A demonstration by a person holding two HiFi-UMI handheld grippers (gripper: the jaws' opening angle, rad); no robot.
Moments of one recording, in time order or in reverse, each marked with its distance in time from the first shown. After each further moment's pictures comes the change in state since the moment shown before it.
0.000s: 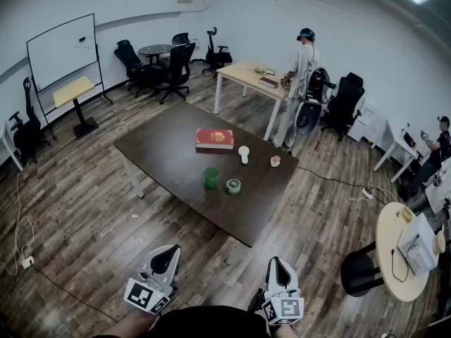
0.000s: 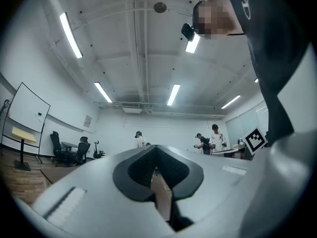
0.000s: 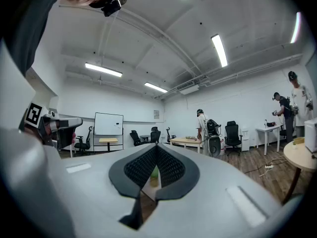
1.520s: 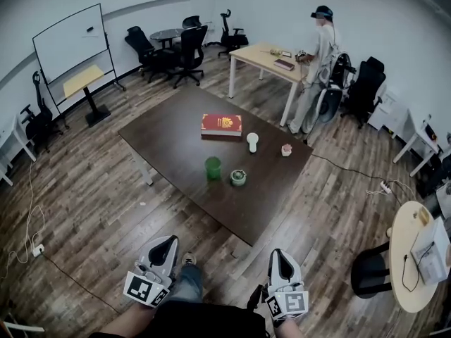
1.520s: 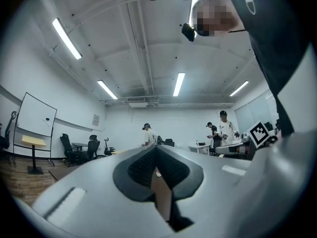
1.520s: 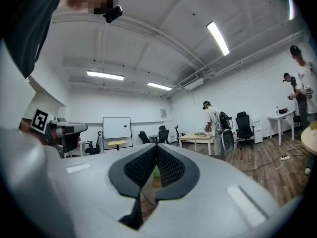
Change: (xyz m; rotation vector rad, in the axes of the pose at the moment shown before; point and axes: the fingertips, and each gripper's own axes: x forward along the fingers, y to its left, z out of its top) left arm 0.070 0.001 -0.050 0.057 0.082 0.105; right arm 0.062 -0.067 -0.030 0.074 0.001 0.131
